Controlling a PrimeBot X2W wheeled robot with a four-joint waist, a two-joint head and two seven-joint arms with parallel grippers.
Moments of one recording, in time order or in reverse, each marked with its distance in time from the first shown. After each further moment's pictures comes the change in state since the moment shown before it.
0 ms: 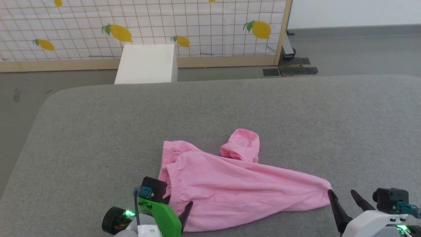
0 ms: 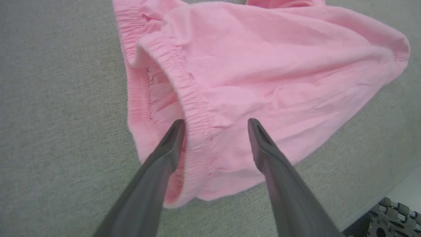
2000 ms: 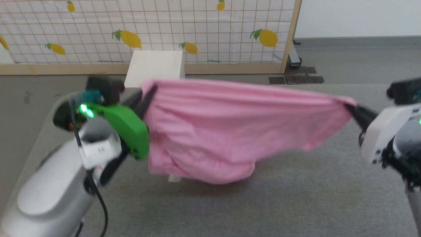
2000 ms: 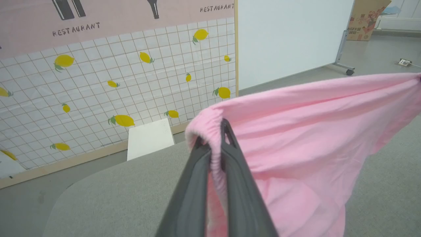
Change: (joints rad) left arm -0.325 0.144 0.164 -0.215 0.001 -0.014 0.035; right arm -0.494 -0.291 0.160 0.046 0.264 0.001 0.313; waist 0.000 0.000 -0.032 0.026
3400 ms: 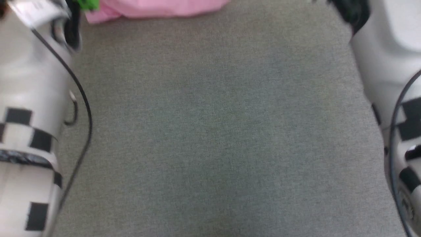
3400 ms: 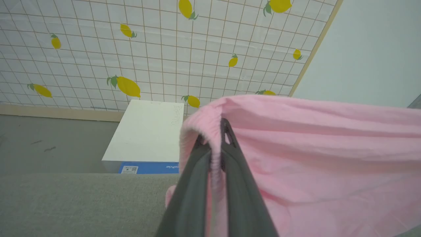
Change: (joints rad) left arm -0.802 -0.291 0.170 1.132 0.049 -0.155 -0.438; right arm -0.998 0.304 0.144 0.863 -0.248 0.000 -0.481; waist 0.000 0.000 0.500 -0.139
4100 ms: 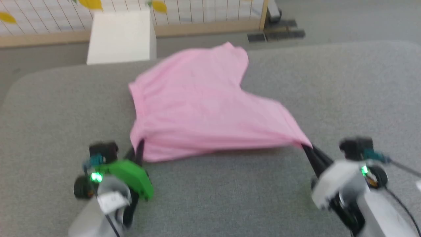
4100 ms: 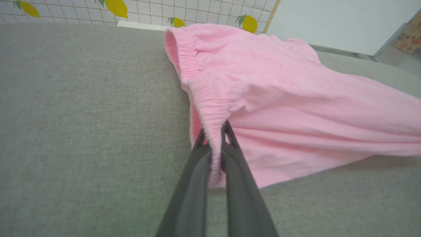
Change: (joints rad) left arm 0.872 -0.029 -0.026 -0.346 -0.019 0.006 -0.044; right arm 1.021 -0.170 0.079 -0.454 0.255 0.000 -0.098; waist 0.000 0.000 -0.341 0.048
